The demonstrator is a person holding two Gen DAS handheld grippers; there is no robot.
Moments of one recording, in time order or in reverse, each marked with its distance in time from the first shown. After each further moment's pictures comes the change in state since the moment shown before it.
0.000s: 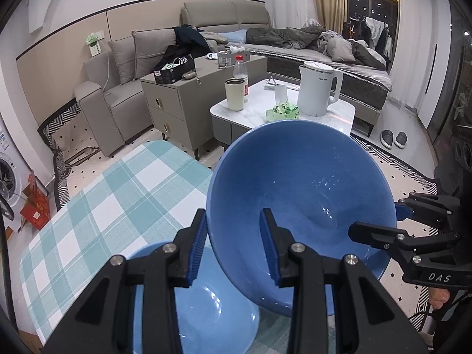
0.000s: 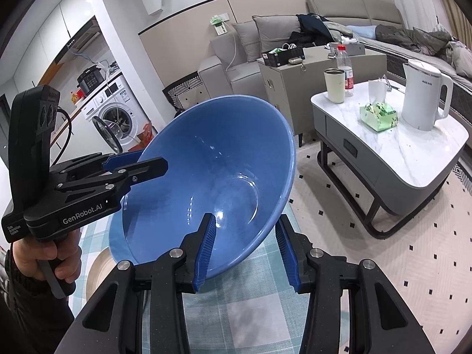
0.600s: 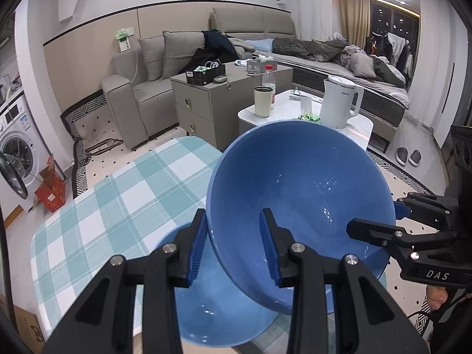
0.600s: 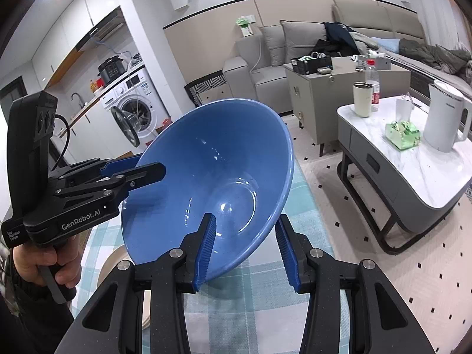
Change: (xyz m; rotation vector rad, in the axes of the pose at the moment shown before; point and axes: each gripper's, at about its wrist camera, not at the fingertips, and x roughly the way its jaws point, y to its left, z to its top) left arm -0.042 0.034 -0.027 -0.096 -0.036 0.084; right arm 0.005 0.041 0.008 -0.094 -0.005 0.070
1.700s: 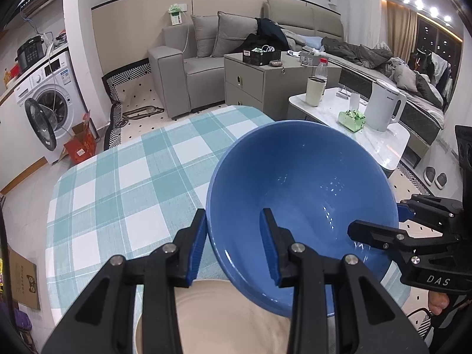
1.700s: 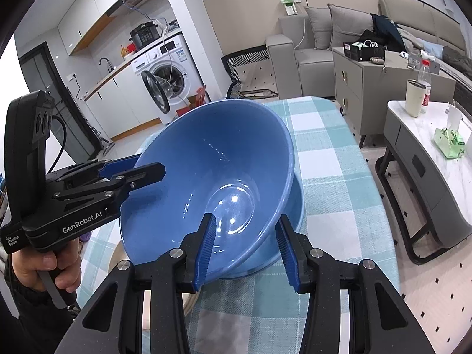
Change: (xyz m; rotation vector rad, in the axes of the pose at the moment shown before) left arm -0.013 0.067 -0.070 -0.174 0.056 0.145; right arm 0.065 0.074 -0.012 -0.127 0.123 0.118
